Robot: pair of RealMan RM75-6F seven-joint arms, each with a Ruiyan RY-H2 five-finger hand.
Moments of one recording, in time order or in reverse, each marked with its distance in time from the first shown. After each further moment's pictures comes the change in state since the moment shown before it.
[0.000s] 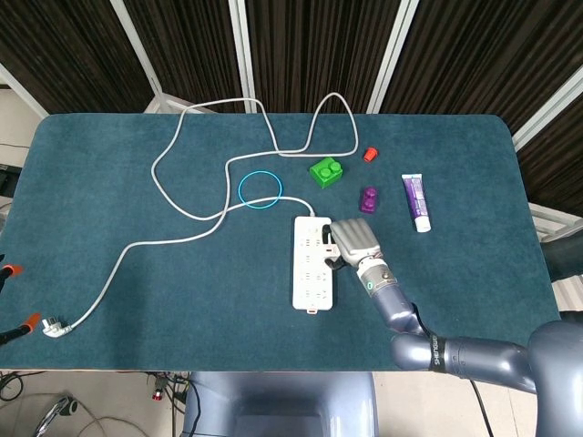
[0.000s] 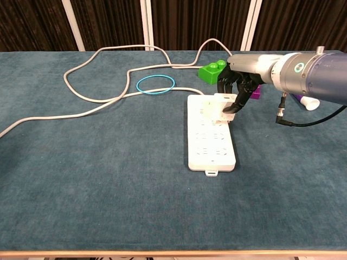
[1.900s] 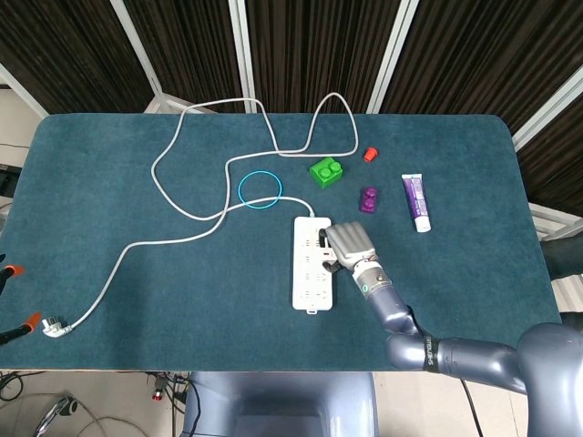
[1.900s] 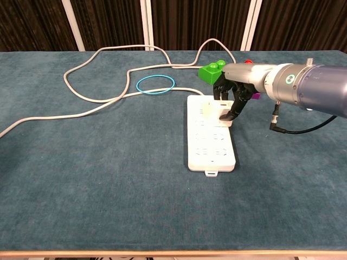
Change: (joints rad) left arm -0.002 -0.002 0.000 0.000 -0.001 0.000 0.005; right arm -0.010 -0.057 0.002 0.056 -0.028 -0.037 -0.026
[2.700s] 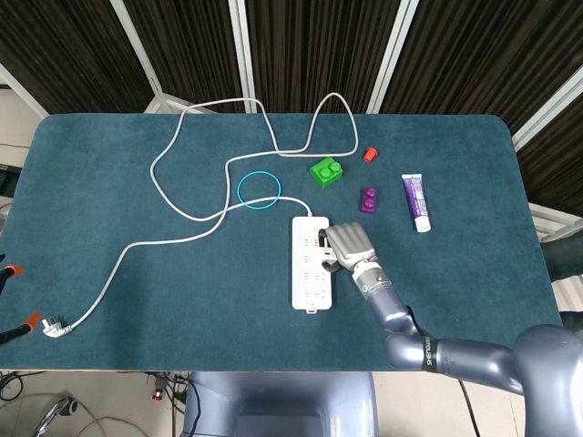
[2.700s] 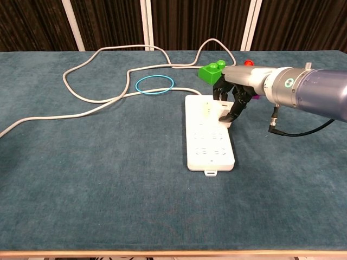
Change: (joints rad) left arm -0.002 -0.001 0.000 0.001 -0.002 -0.001 0.004; right arm -0.016 -0.016 -0.006 0.027 -0.027 -0.022 0.025
